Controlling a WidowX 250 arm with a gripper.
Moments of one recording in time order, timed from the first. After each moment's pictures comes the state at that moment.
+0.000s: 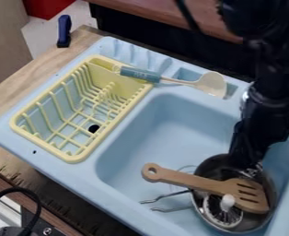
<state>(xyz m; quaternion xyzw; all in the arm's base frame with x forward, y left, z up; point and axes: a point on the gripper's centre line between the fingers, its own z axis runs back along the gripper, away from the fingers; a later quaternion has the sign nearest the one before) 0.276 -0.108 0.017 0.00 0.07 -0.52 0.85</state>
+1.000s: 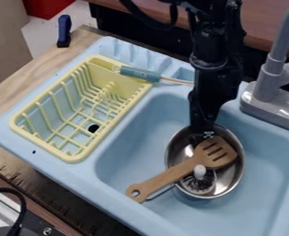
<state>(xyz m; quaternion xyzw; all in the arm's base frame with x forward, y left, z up) 0.285 -0.058 0.039 -0.02 -0.01 -0.46 0.89</state>
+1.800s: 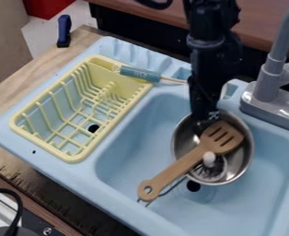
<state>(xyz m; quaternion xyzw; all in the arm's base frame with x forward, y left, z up) 0.294 -0.056 0.061 -0.05 -0.02 -0.42 0.90</state>
